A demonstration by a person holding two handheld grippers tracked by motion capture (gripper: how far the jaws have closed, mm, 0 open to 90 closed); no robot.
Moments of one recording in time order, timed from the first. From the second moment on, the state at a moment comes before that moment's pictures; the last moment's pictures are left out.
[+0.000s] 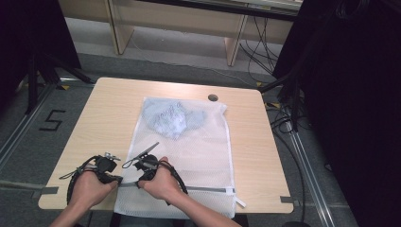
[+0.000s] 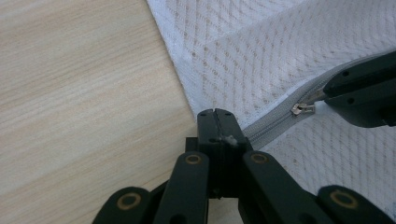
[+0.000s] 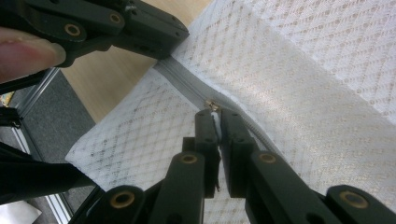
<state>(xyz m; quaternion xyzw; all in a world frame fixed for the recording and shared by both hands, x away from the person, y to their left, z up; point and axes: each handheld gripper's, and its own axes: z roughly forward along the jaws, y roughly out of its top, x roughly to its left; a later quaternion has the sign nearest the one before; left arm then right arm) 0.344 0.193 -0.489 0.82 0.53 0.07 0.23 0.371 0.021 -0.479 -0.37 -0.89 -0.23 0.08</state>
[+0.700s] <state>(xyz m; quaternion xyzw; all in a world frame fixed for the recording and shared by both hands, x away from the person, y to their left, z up) 0.345 0.195 -0.488 0.82 0.52 0.06 0.22 0.370 0.013 -0.473 -0.38 -0.90 -0.22 0.08</state>
